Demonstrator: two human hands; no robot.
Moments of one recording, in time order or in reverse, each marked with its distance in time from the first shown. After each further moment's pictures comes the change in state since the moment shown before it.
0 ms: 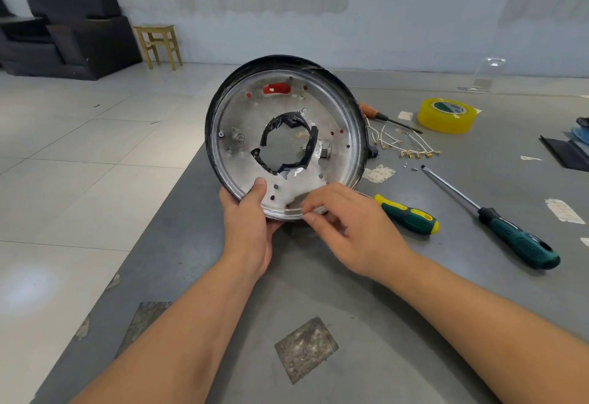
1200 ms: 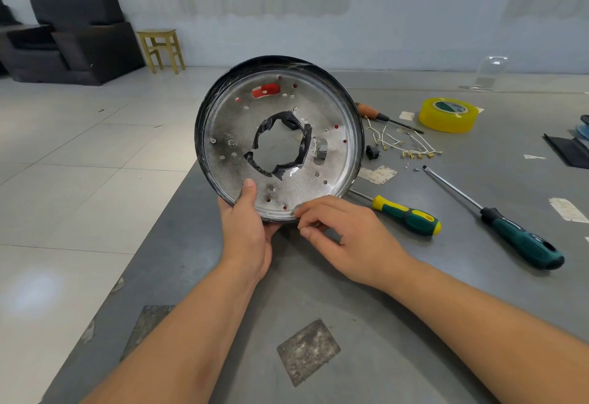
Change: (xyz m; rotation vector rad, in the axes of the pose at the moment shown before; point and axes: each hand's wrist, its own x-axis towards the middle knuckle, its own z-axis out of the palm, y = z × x) left_hand -0.002 0.003 0.001 -0.040 0.063 0.001; right_hand -0.004 0.002 0.008 0.075 -0.057 -0.028
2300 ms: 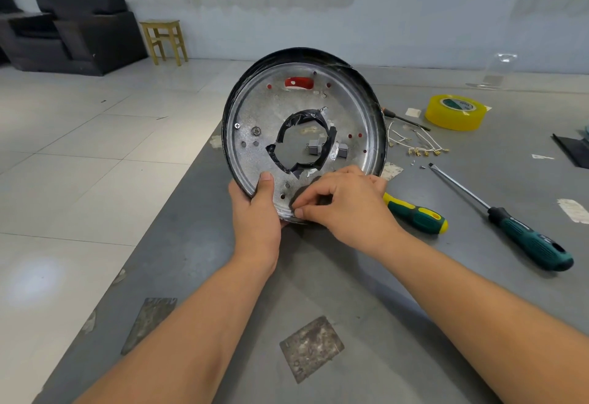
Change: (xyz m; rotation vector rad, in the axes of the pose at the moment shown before) left_hand -0.002 -0.009 0.003 0.165 -0.041 0.161; right_hand 0.042 -0.010 -0.002 -0.156 -0.051 0.469
